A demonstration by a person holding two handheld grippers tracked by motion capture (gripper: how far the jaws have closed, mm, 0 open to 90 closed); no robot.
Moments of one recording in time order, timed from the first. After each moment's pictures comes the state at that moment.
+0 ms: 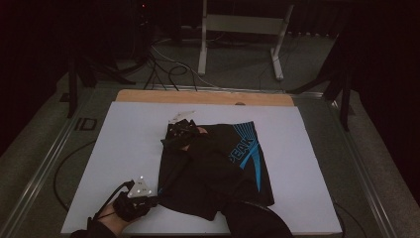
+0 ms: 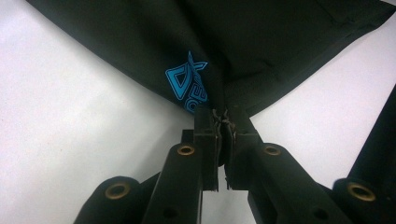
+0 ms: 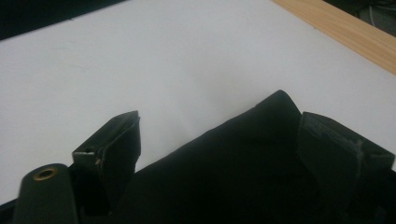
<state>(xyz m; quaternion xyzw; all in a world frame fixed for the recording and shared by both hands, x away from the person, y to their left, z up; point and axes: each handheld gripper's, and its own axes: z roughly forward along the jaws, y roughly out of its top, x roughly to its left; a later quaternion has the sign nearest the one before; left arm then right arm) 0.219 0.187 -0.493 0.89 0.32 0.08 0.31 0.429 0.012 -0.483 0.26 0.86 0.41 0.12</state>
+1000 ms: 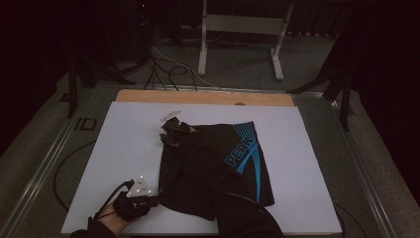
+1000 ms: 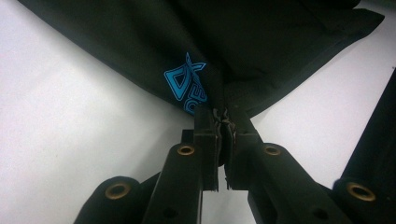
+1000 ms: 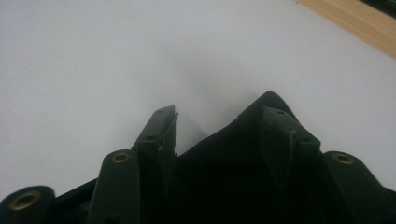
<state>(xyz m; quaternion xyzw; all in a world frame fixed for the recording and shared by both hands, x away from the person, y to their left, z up) 0.219 0.187 -0.491 0.89 0.32 0.07 0.32 0.452 0.046 -0.512 0.31 0.86 0.36 0.16</state>
